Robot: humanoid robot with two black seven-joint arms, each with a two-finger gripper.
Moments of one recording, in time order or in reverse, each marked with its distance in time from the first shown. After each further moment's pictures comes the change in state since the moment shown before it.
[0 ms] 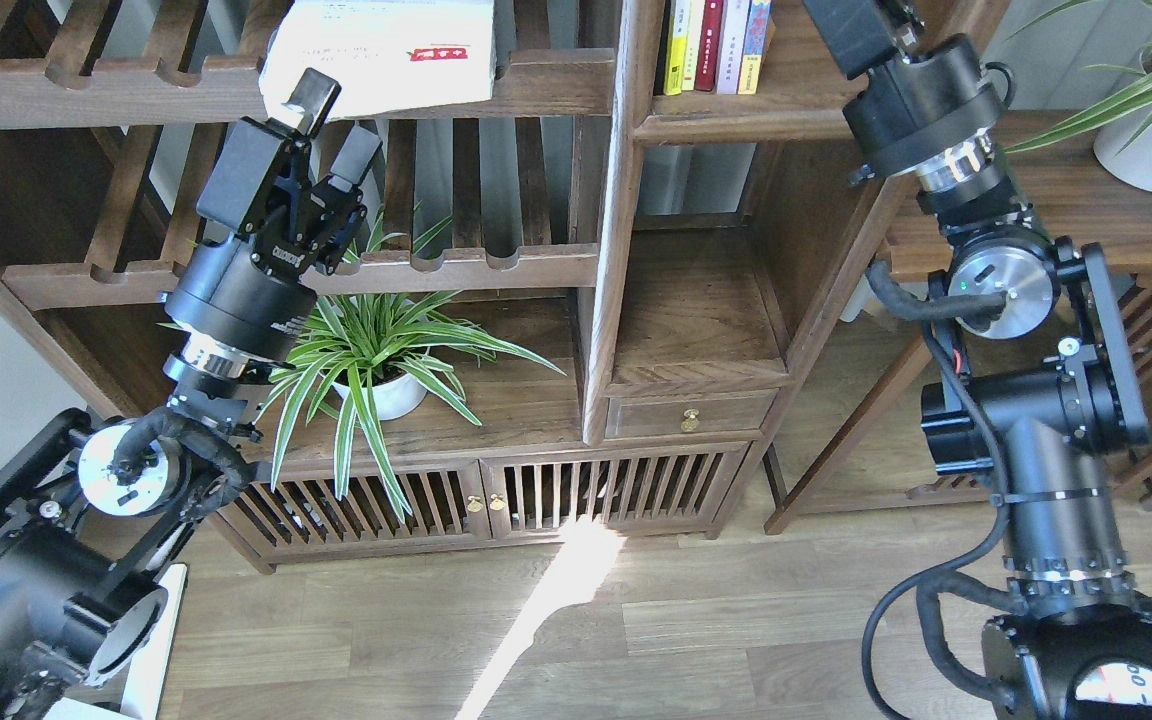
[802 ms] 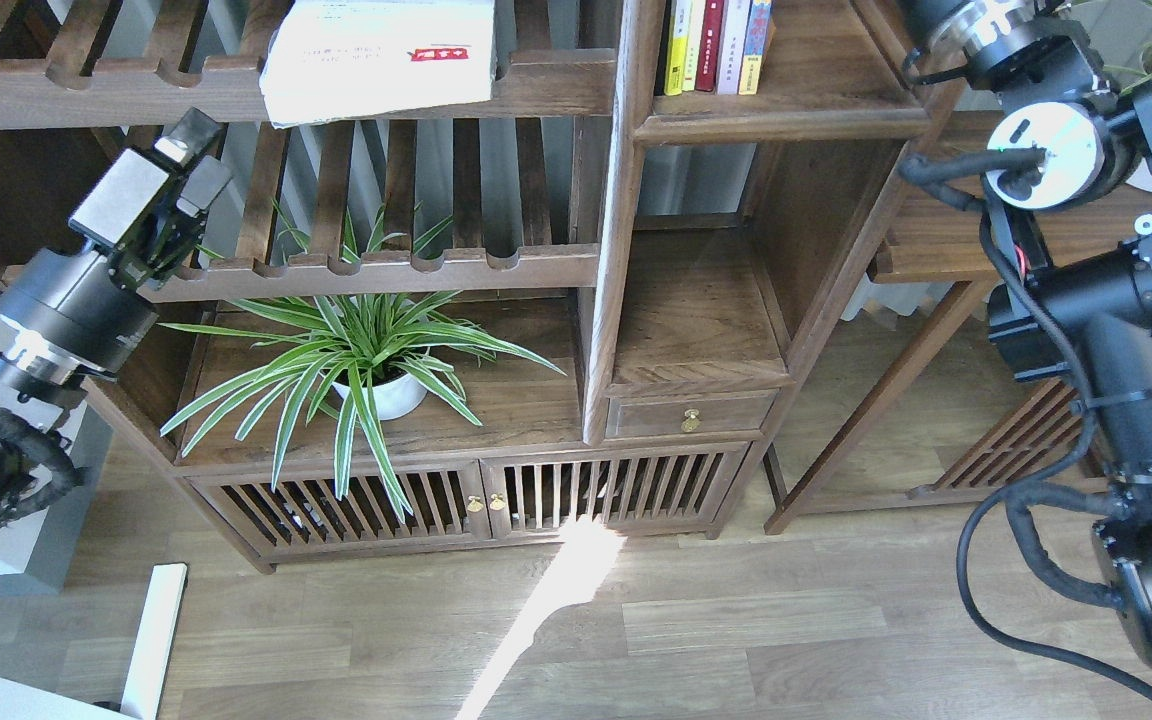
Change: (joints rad) left arm 0.014 0.358 0.021 0.042 -0.001 0.000 0.063; right arm 0.190 -0.246 -0.225 -0.045 -0.018 -0.359 0.008
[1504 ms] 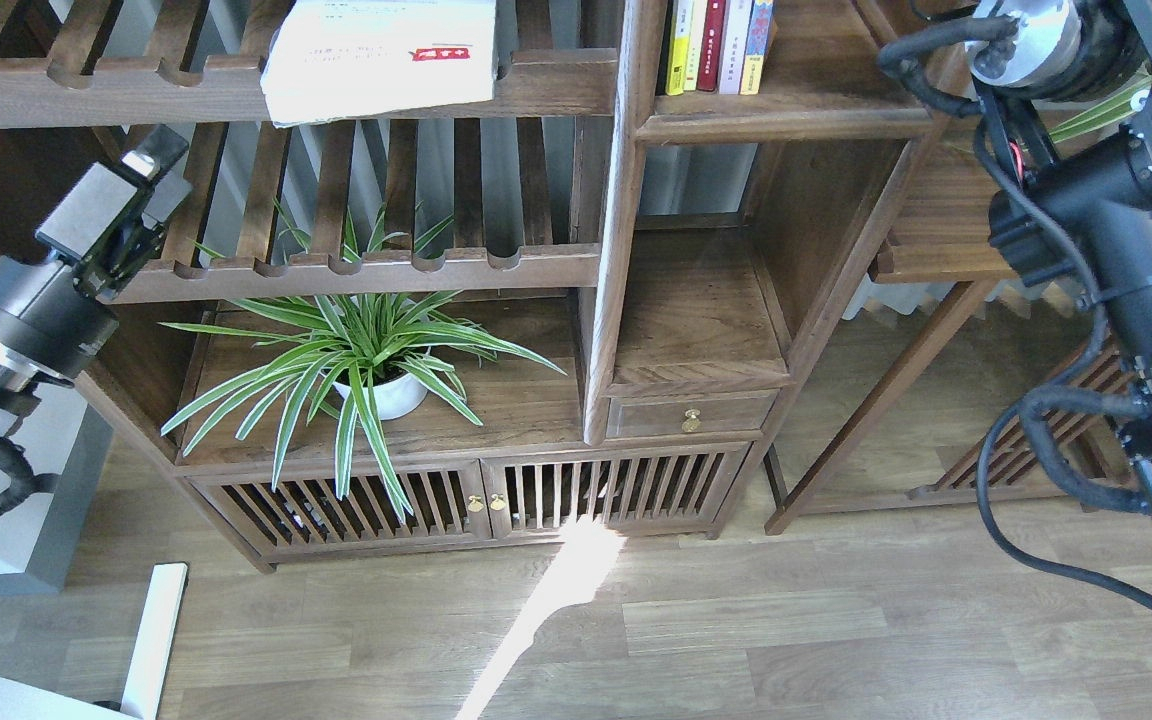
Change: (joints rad) left arm 0.014 0.098 -0.021 0.037 0.026 0.000 -0.002; right arm 0.273 -0.044 -0.178 -0.202 -0.005 -0.389 -0.066
